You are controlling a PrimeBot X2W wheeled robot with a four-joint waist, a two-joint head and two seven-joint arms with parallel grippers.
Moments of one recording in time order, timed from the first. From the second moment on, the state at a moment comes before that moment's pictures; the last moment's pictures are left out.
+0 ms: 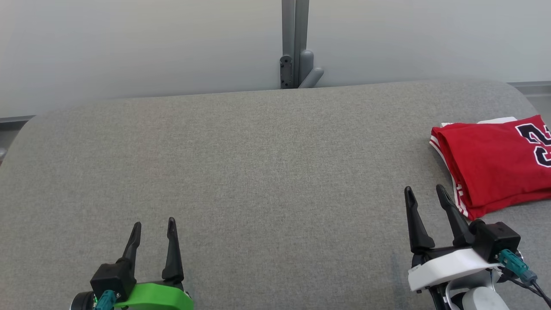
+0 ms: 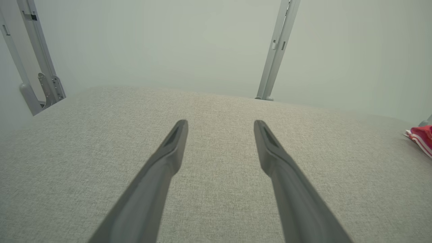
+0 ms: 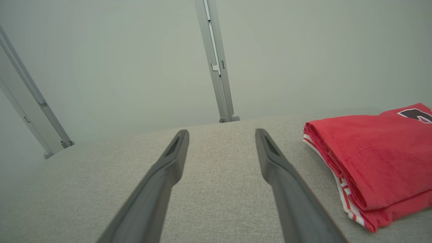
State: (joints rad) left arm 0.02 0.05 -0.12 0.22 -0.27 0.01 -0.26; right arm -0.02 -0.05 0.05 0.12 0.25 0.13 -0.25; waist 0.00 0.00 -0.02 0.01
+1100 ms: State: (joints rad) left arm 0.04 0.05 -0.11 0.22 -0.25 0.02 -0.26; right arm 0.01 -0.05 0.06 0.18 0.25 0.13 -0.24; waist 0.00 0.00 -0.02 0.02
